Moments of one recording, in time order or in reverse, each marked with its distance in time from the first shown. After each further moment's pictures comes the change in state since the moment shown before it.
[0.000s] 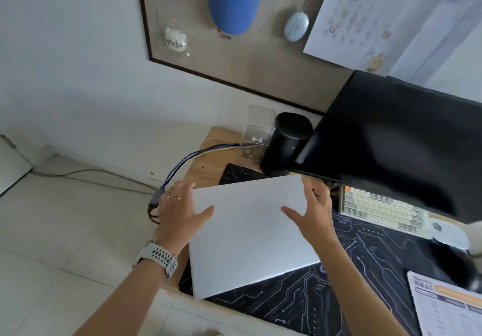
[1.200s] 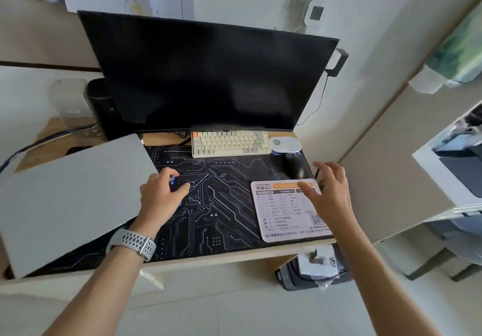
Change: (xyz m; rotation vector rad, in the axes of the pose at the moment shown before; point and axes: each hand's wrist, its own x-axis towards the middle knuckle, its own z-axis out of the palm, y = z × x) left_hand -0.201 0.313 0.130 -0.224 -0.217 0.180; right_hand -0.210 0.335 -0.259 0.017 0.319 0.316
